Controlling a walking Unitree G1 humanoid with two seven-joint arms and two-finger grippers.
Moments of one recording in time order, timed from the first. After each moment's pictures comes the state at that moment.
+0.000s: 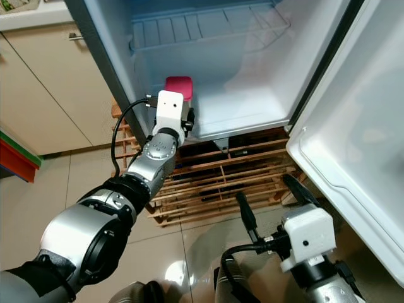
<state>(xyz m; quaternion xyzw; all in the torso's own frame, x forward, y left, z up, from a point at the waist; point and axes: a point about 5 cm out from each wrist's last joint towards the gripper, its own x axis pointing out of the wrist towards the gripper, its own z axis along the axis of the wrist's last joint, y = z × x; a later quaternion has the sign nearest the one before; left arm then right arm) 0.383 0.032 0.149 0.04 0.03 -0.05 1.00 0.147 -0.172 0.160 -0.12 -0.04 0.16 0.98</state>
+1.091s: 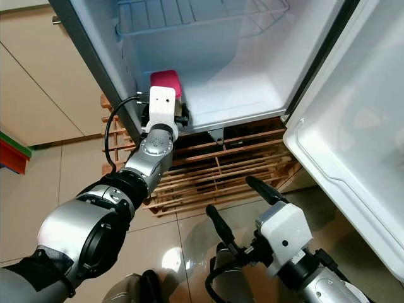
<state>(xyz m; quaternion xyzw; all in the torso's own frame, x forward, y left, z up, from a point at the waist) 0.387 0.044 0.152 0.04 0.04 0.00 1.00 0.145 -0.153 0.165 -0.11 -0.01 0.28 0.95</state>
